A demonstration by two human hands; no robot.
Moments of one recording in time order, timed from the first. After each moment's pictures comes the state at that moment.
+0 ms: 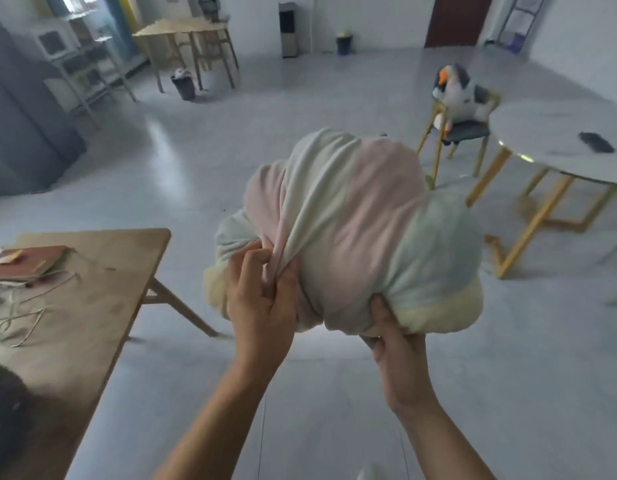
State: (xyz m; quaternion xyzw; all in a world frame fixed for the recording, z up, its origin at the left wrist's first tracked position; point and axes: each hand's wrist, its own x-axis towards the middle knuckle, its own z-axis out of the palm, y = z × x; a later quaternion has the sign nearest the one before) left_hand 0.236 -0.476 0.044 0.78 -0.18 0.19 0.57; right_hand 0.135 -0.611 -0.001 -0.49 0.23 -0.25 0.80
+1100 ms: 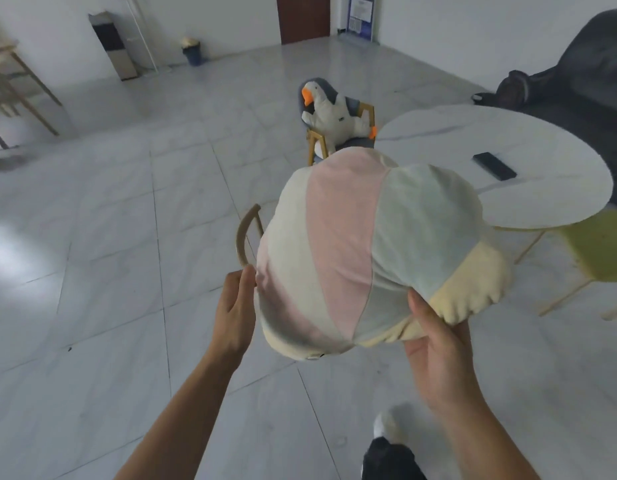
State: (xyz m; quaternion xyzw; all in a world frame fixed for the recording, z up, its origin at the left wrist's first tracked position) left_hand 0.703 -1.063 -0.014 0.76 -0.17 -0.24 0.58; right_hand 0.483 -1.182 0.000 -0.40 0.24 -0.45 0.76
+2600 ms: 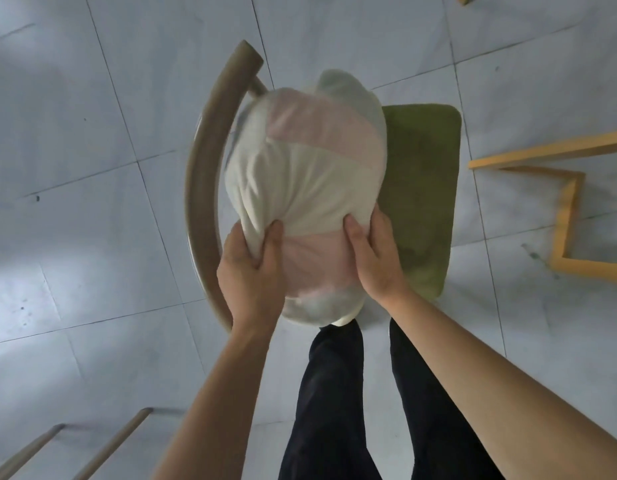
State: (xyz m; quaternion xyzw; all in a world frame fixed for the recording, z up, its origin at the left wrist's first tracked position) left_hand 1.026 -1.349 -0.354 0.91 0.06 -0.20 0.36; right_hand 0.930 -1.472 -0.467 -0.63 0.43 0.02 0.65
